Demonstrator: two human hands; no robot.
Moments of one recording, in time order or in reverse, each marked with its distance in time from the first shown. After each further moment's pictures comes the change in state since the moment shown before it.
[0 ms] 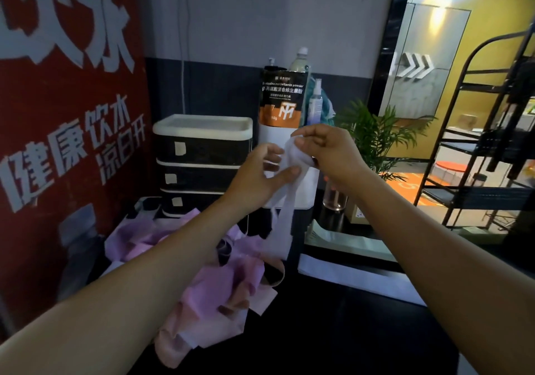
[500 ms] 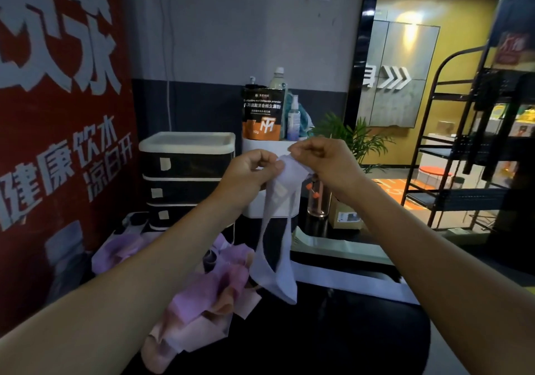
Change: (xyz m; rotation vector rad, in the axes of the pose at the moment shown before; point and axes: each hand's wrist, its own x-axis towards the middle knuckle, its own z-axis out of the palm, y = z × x) left_hand -0.005 0.042 0.012 -0.324 -0.024 -0.070; right_hand -0.027 -0.020 -0.036 -0.077 0.037 -0.024
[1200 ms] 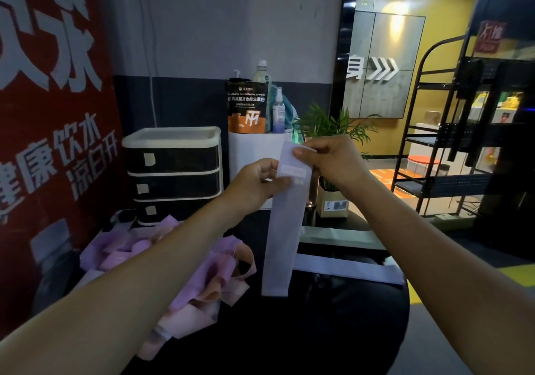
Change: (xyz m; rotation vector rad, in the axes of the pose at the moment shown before) left_hand -0.014 -0.008 0.034 0.150 -0.203 -0.069; right_hand -0.022 0.007 -0.034 -0.078 0.078 0.008
